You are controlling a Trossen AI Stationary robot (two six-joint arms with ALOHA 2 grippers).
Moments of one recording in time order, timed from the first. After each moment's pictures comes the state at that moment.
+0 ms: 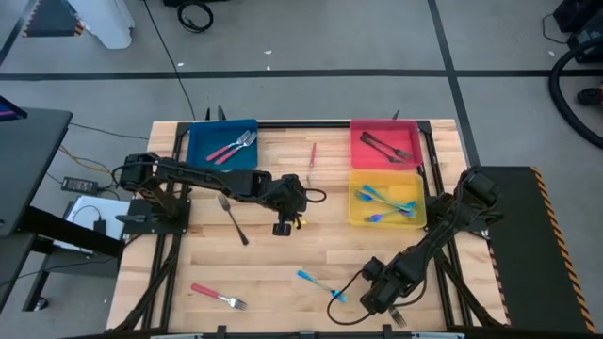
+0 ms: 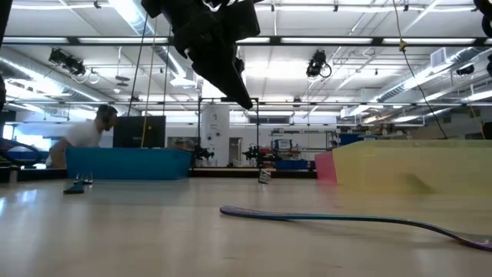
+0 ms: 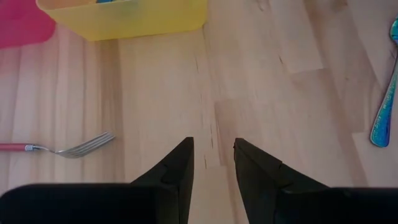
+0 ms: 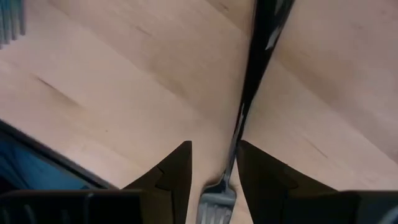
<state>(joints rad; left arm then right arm) -0.04 1.70 1.23 -0.42 -0.04 0.14 0.78 1.79 1.03 -0.58 -0.17 1.75</state>
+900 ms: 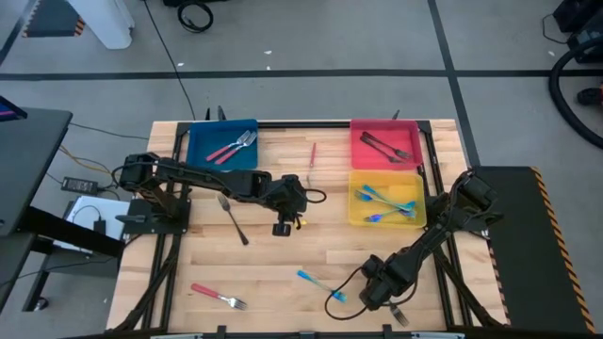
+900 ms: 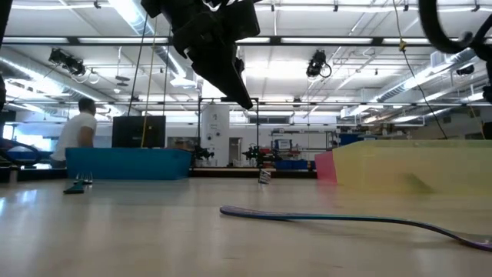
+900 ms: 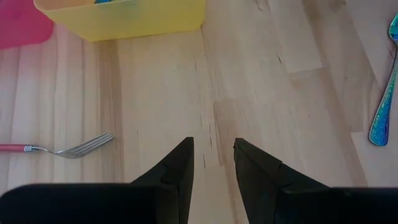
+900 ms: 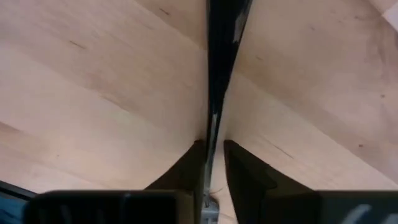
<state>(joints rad) -0.04 1.70 1.23 -0.42 -0.04 0.14 0.76 1.89 1.04 -0.66 -0.23 1.76</state>
